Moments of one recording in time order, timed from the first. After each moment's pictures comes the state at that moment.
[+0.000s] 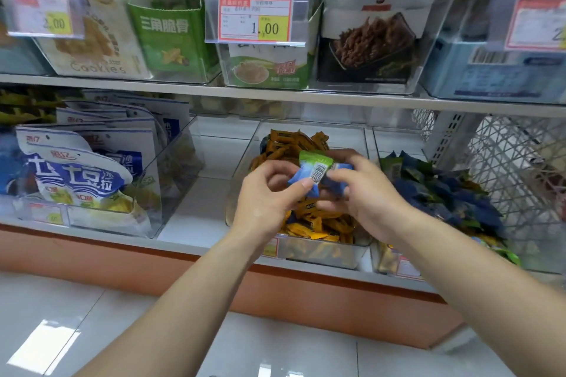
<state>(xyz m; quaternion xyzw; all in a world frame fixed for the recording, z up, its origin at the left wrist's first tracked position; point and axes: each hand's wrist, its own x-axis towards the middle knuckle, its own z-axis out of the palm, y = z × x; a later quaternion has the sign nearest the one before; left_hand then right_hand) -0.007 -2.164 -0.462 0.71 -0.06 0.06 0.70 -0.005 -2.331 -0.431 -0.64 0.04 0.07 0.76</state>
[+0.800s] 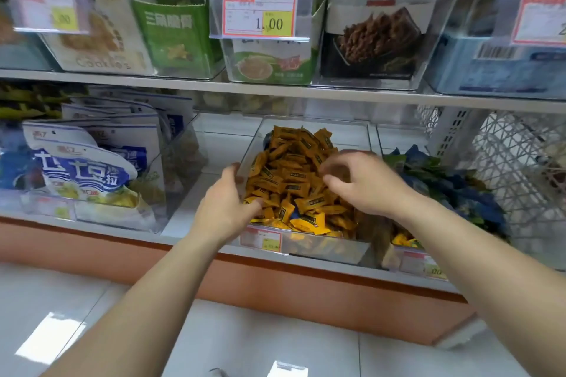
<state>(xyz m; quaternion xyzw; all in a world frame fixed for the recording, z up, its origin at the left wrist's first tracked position) 0.008 -2.096 -0.489 0.94 0.02 0.08 0.33 0.027 -2.358 -0.442 -0.95 -0.19 -0.07 0.22</state>
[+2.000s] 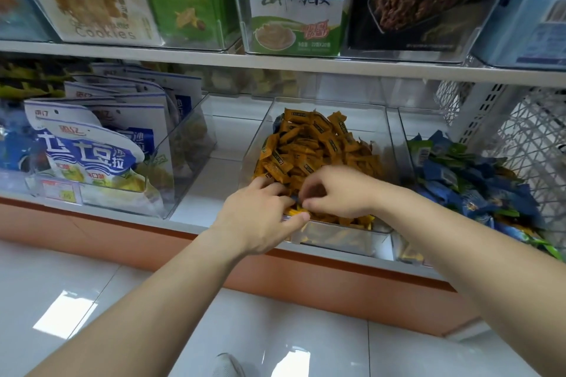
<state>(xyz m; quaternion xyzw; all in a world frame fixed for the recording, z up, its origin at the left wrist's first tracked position) -0.003 -2.109 -0.500 0.98 -0.21 0.01 0.03 0.043 -2.301 -0.474 -0.93 -0.29 0.11 0.18</state>
